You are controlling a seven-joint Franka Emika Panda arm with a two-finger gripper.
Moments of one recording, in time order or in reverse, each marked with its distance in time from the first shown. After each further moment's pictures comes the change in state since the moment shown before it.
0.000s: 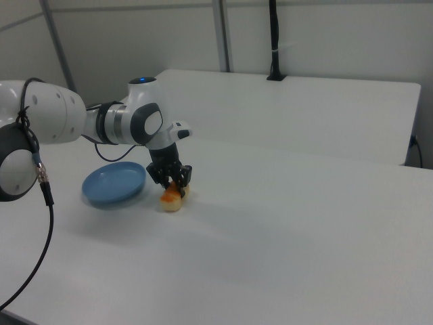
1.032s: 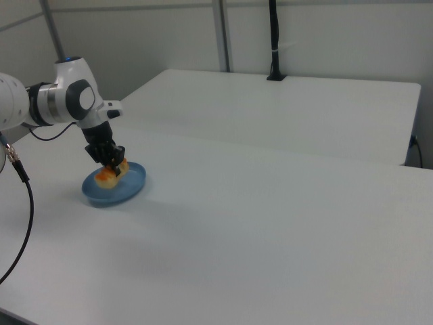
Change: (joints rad) arm 0.275 -0.052 0.011 0.050 0.001 -0.086 0.348
